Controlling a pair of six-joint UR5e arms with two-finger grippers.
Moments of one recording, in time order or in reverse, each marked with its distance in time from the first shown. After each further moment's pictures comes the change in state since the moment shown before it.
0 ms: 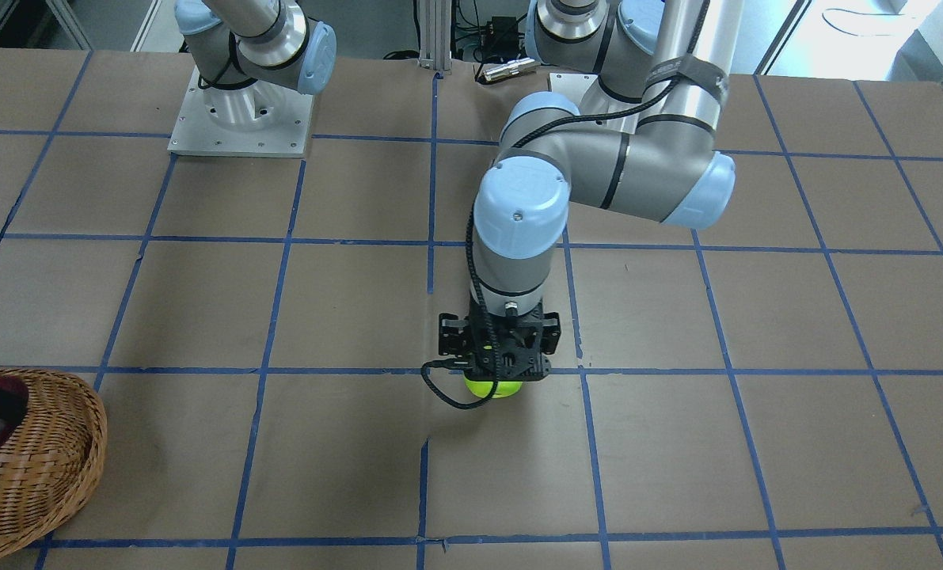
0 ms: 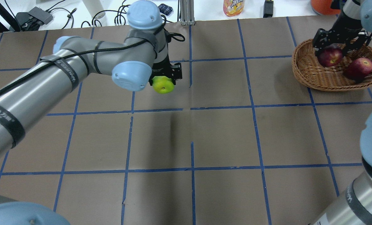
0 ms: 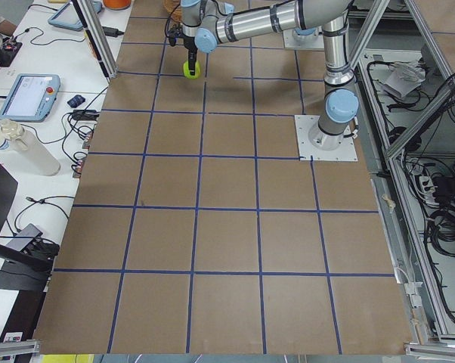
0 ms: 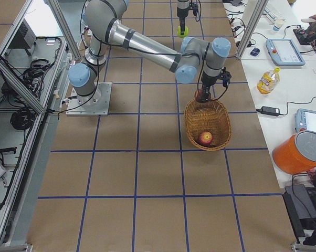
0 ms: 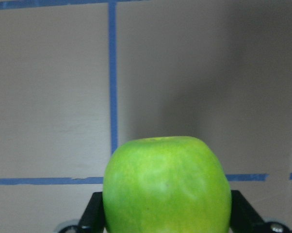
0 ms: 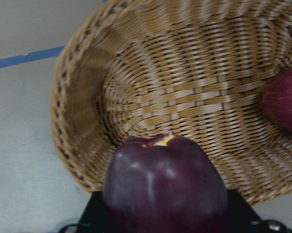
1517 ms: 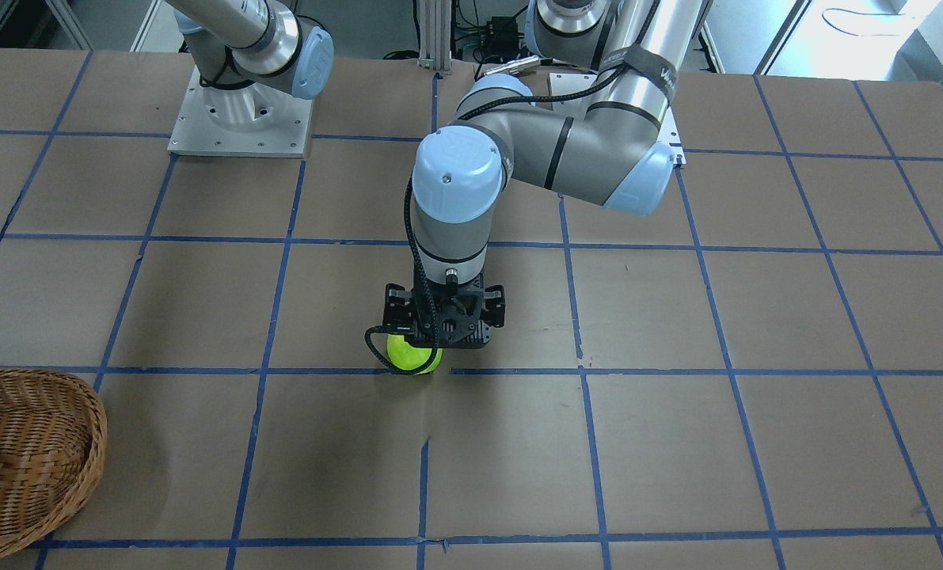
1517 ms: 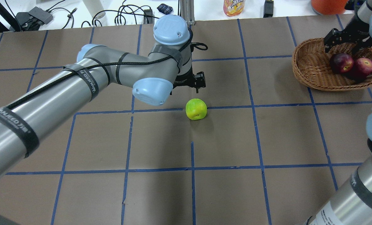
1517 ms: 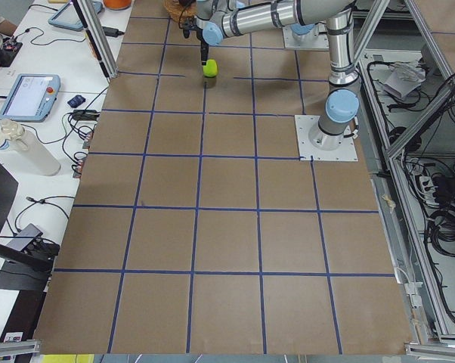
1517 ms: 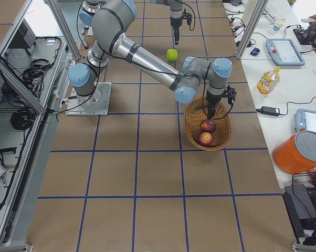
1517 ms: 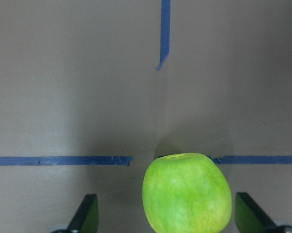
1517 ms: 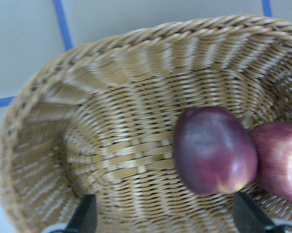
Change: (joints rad) left arm -0.042 0.059 -0.011 -0.041 -0.042 -0.041; right arm -0.014 0.025 -0.010 -0.101 0.067 -0.065
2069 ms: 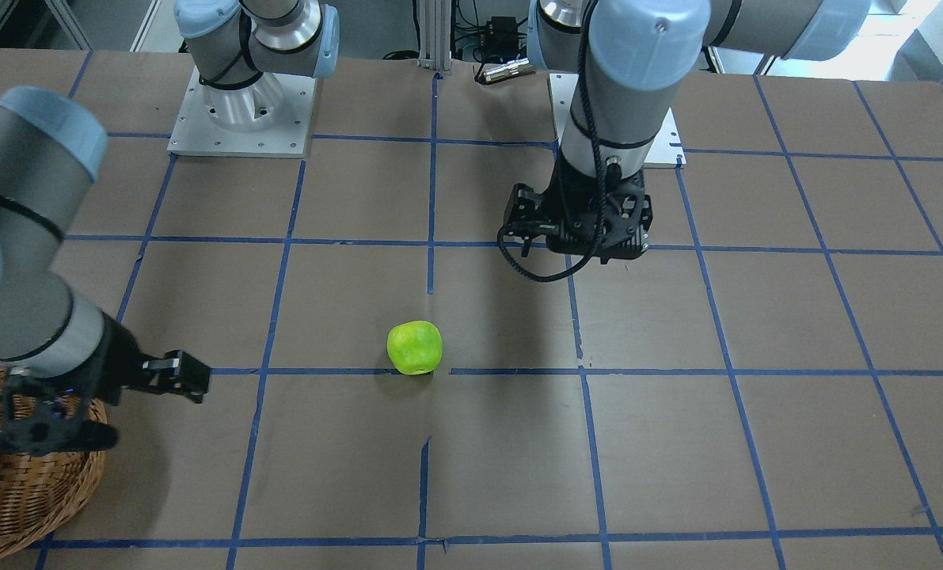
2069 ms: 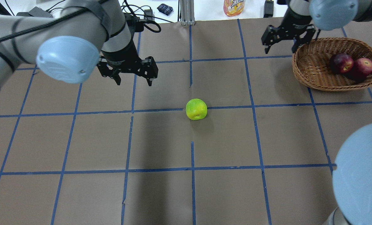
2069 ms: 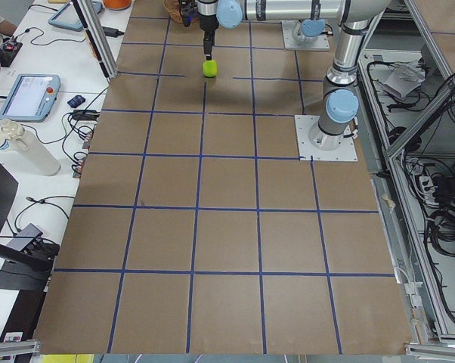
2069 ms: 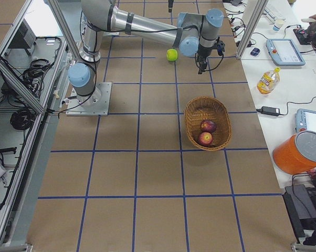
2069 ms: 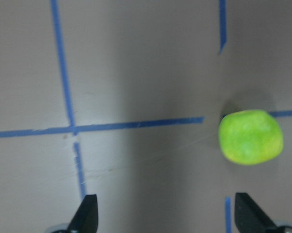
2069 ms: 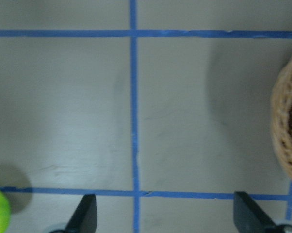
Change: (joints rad) left arm 0.208 0.290 0.013 -0.372 0.008 0.298; right arm 0.364 -0.107 0.018 0.200 0.035 0.159
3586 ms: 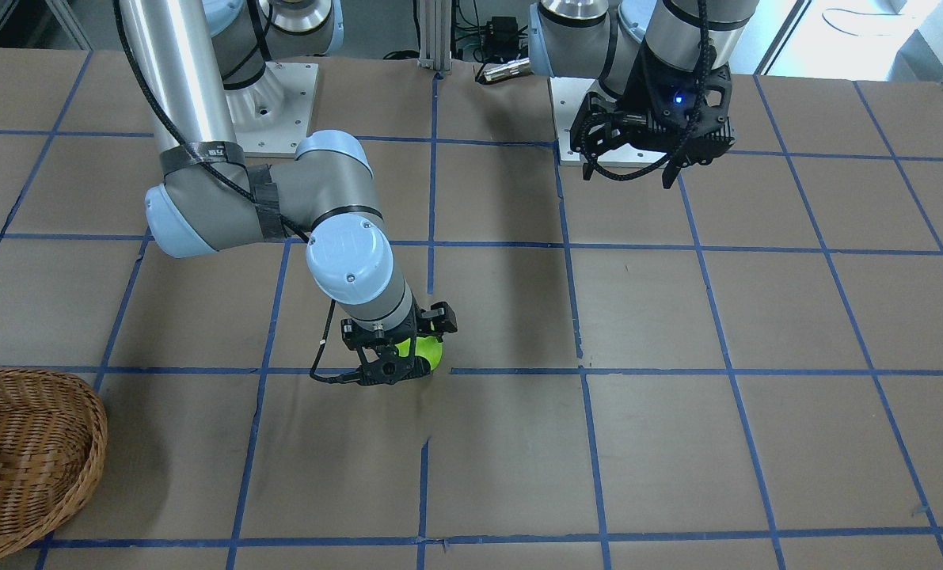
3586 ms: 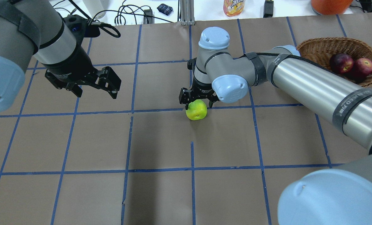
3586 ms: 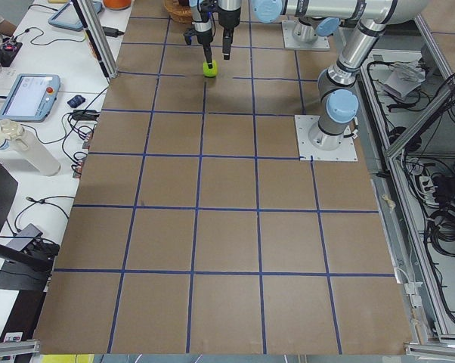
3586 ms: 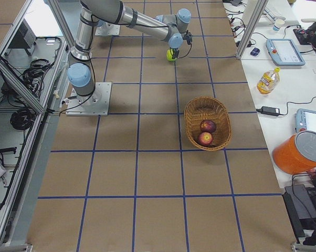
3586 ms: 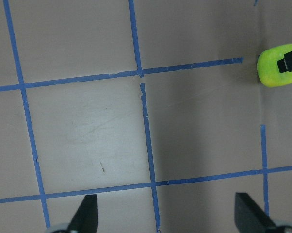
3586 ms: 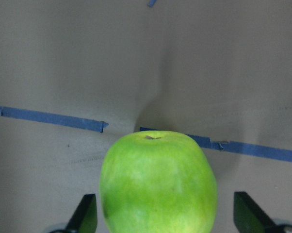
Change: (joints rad) left arm 0.097 0.190 -0.096 -0.082 -0.007 0.102; right arm 0.324 0.079 0.271 -0.292 0.145 0.240
